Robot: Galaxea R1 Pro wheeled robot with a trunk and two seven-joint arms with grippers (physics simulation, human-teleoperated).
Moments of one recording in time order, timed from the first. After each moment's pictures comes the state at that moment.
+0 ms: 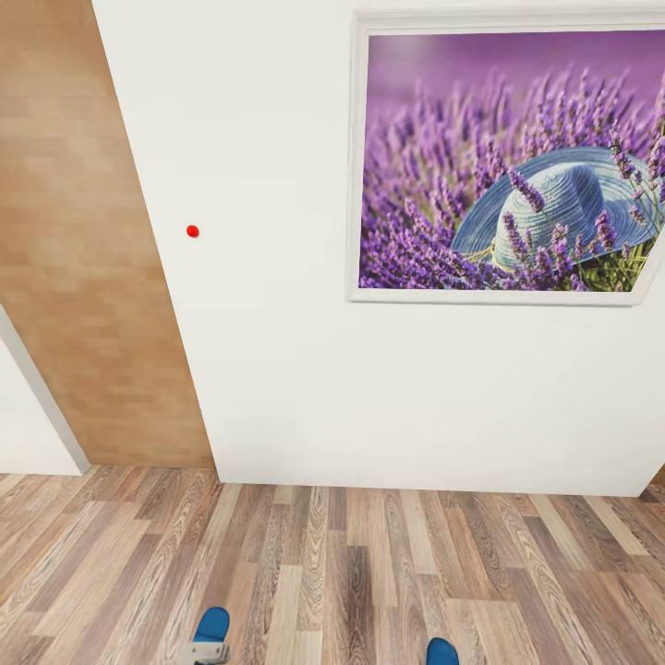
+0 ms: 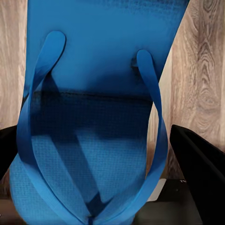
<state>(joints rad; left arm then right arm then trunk) -0.45 0.03 0.16 -0.04 -0.18 -0.04 -0.02 -0.38 0.12 0.18 -0.07 -0.37 -0.04 -0.26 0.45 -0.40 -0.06</state>
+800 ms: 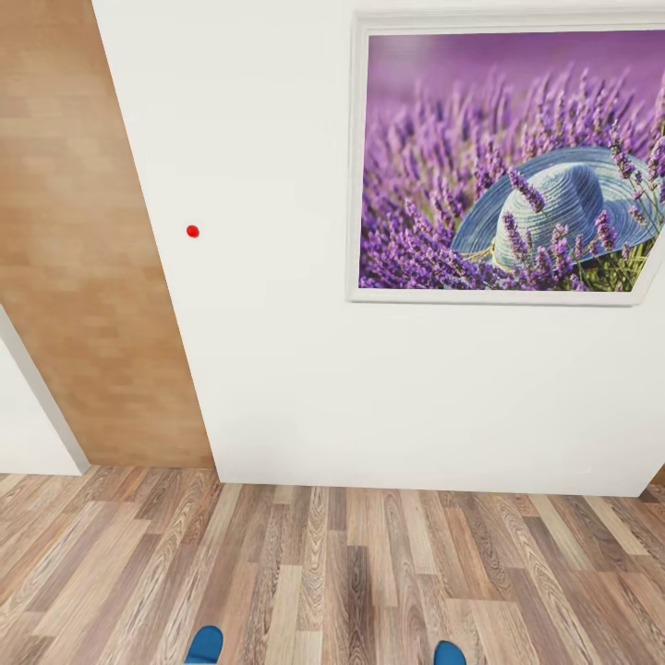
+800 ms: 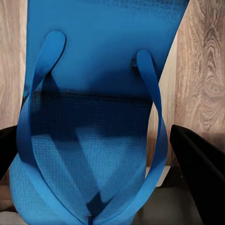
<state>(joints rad) -0.40 0.04 0.16 -0.05 -0.18 -0.05 -0.02 -0.37 0.11 0.18 -0.06 -0.36 -0.06 -0.26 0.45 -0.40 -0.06</state>
